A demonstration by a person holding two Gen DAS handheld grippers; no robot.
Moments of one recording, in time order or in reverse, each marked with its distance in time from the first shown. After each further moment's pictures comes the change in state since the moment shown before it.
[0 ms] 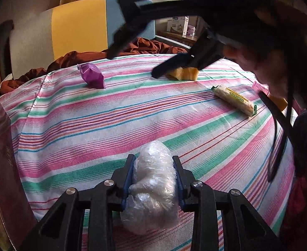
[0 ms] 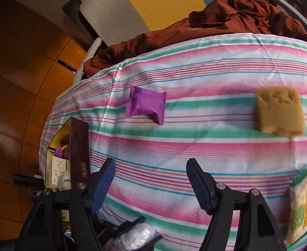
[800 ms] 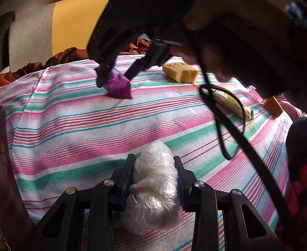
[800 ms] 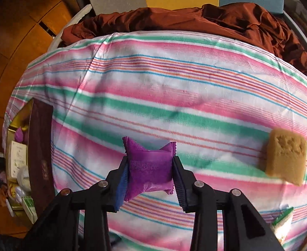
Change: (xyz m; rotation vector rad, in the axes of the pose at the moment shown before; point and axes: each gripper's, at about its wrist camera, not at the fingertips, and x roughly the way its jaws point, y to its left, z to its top) left arm 0.005 0.008 0.001 -0.041 -0.008 -0.050; right arm 0.036 0.008 -0.013 -0.151 0.117 -0.327
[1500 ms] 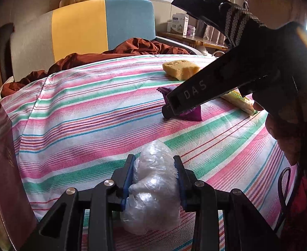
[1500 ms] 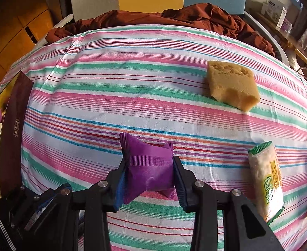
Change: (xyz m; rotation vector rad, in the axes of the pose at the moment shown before) left arm 0.001 -0.009 0.002 0.058 0.001 0.070; right arm -0.008 -0.024 -0.075 0.031 -0.120 -0.164
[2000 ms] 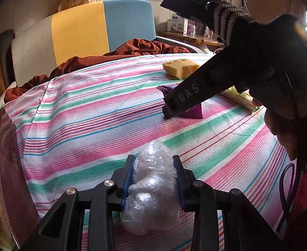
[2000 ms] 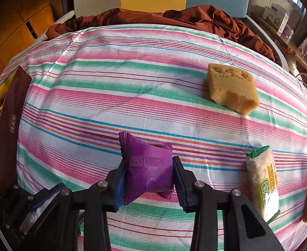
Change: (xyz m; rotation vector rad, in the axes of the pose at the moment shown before) left arm -0.001 -0.006 -0.001 0.038 0.000 0.043; right arm 0.000 -0.001 0.001 -0.006 -0.002 -0.004
